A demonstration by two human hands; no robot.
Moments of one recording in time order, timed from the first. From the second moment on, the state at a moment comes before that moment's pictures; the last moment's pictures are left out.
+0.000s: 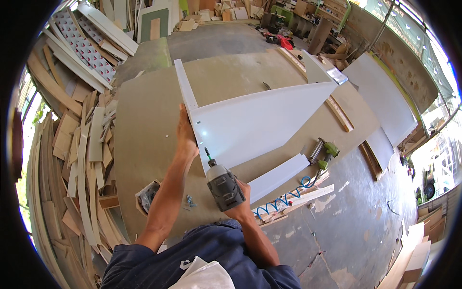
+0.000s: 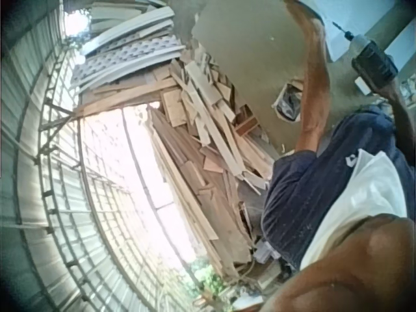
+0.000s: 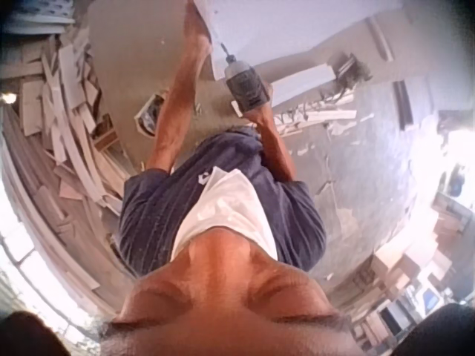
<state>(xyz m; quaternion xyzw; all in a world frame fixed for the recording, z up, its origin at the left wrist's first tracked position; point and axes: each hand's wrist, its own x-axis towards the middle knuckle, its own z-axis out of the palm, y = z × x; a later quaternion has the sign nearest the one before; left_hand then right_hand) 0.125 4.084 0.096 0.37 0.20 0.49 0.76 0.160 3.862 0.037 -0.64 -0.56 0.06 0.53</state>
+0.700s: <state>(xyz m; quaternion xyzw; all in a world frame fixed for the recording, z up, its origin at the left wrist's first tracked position) 0.083 4.077 0.067 0.47 0.16 0.46 0.73 0.152 3.790 0.008 -0.72 -0.44 0.09 0.53</state>
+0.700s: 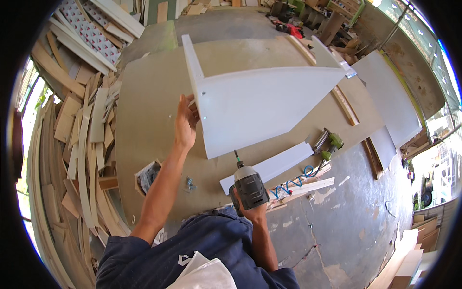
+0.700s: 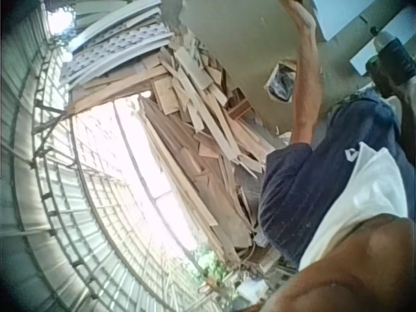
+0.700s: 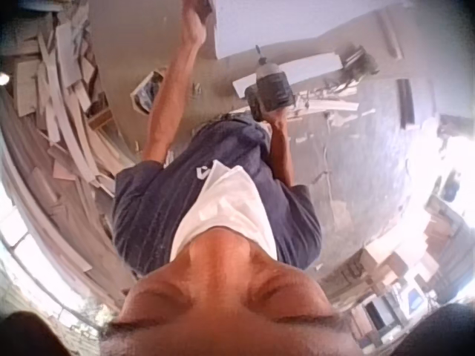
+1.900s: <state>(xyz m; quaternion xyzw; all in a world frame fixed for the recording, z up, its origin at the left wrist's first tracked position) -0.042 3.981 -0.190 0.91 0.41 0.04 0.06 0.131 3.740 0.009 -0.76 -0.35 0.08 0.54</state>
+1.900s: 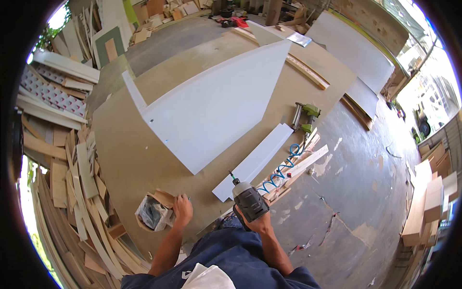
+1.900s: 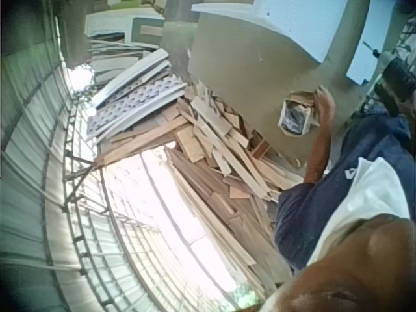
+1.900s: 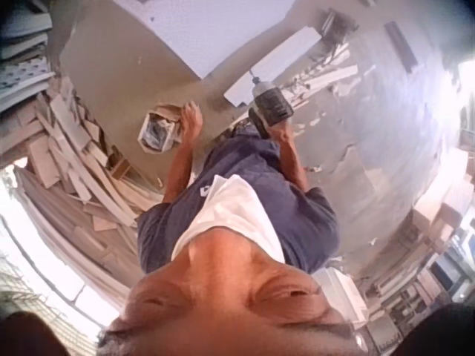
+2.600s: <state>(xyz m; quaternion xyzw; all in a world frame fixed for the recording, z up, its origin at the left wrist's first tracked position) -0.026 3.959 -0.159 0.85 0.52 0.01 0.10 0.318 3.744 -0.019 -0.64 -0.45 0.28 0.55</state>
